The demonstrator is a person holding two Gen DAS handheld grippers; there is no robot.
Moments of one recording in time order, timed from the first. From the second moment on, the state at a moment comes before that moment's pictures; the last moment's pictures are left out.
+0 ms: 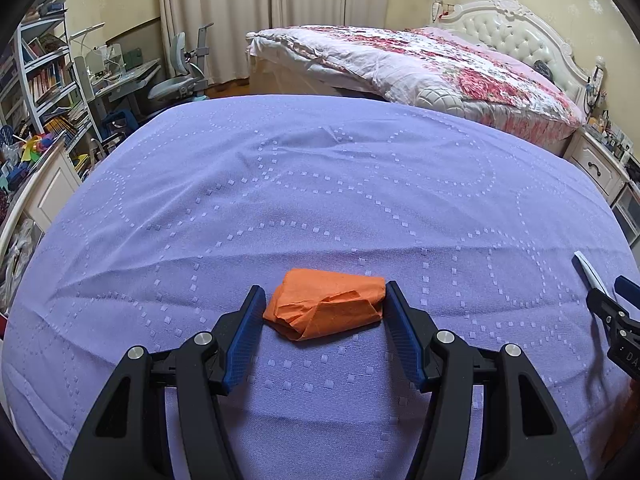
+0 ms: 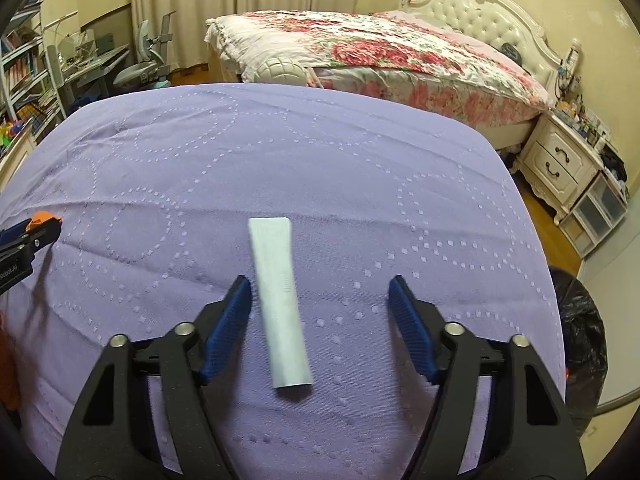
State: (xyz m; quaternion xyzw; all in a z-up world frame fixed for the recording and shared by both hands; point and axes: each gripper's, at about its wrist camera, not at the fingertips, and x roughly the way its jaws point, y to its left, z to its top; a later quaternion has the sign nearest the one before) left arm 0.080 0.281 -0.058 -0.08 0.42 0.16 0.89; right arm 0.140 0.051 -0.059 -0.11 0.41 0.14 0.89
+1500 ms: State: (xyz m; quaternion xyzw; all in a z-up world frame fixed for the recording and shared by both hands) left arm 0.054 0.147 -0.033 -0.04 0.37 0.05 0.93; right arm 0.091 -0.059 -0.040 -0.01 0.39 0.12 0.91
